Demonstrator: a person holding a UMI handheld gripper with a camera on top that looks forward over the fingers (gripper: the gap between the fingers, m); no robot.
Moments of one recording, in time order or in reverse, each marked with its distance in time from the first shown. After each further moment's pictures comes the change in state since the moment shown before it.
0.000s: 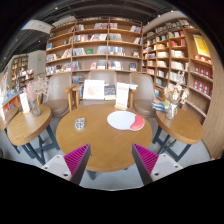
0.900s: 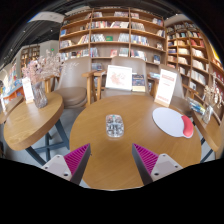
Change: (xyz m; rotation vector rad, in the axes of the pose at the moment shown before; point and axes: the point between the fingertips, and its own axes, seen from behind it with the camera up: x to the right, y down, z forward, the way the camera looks) arm -0.193 0.016 0.199 -0.086 -0.150 -0.076
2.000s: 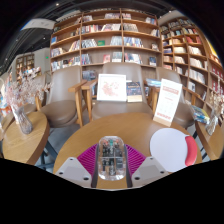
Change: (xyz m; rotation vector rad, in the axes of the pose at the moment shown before) arm 0.052 -0.114 0.096 0.048 0.014 0.066
